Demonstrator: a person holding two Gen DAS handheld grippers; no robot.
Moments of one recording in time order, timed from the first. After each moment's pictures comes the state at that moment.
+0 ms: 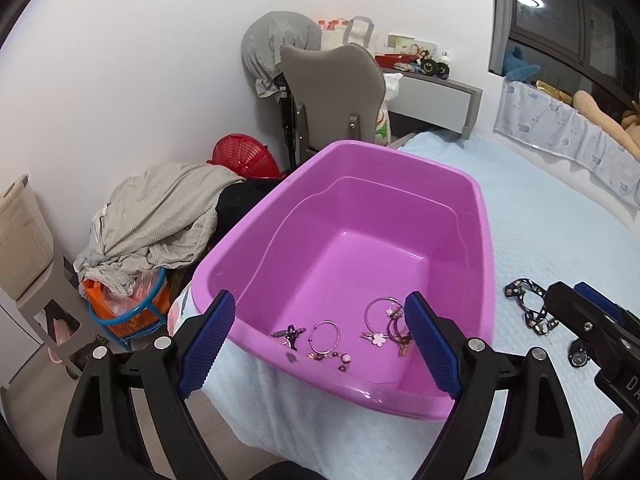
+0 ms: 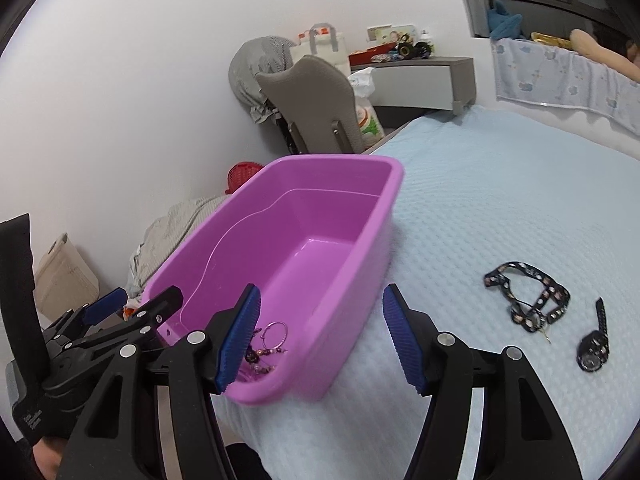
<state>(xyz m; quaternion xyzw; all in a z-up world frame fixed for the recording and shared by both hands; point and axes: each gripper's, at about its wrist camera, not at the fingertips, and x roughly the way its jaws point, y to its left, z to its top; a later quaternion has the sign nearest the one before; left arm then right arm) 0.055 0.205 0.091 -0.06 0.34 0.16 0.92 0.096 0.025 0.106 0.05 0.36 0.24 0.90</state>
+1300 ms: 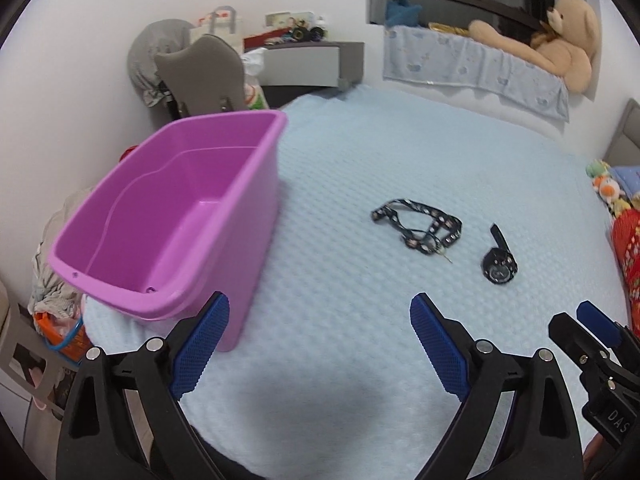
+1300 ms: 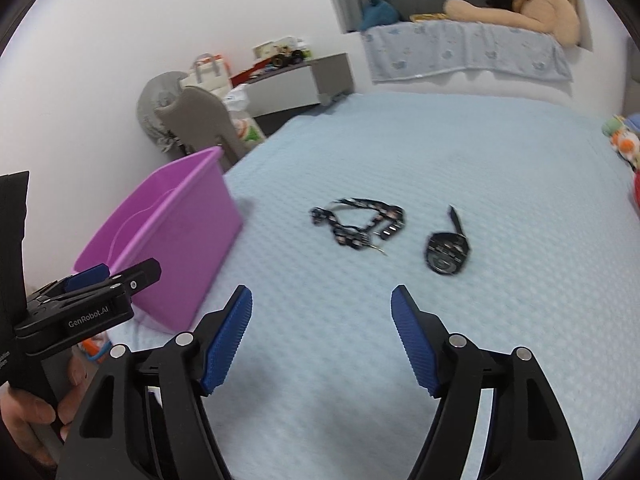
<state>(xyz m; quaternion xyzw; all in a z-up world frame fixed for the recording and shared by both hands) 0.040 0.010 0.047 0.02 0.38 0.01 0.92 -0.003 -0.201 0.040 0.11 0.36 0.09 0.92</state>
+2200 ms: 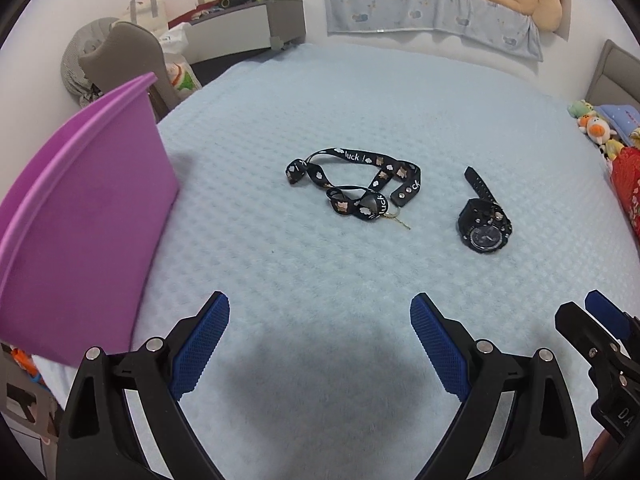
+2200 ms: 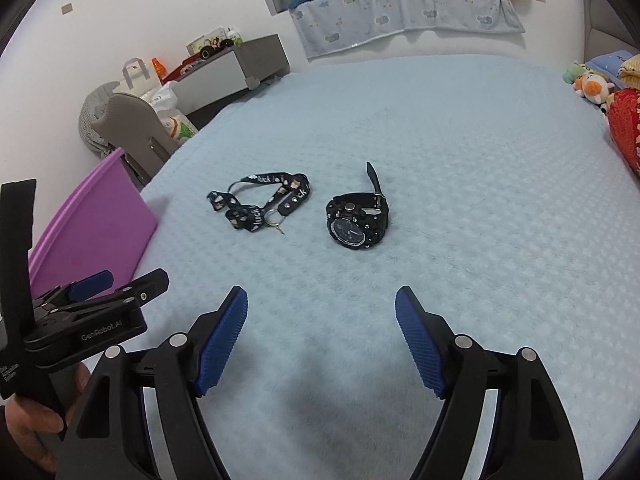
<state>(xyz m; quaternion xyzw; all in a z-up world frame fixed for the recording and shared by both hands) 0.117 -0.085 -0.048 0.06 0.43 -0.04 0.90 0.046 -0.284 -0.048 0.15 0.39 0.02 0.91</state>
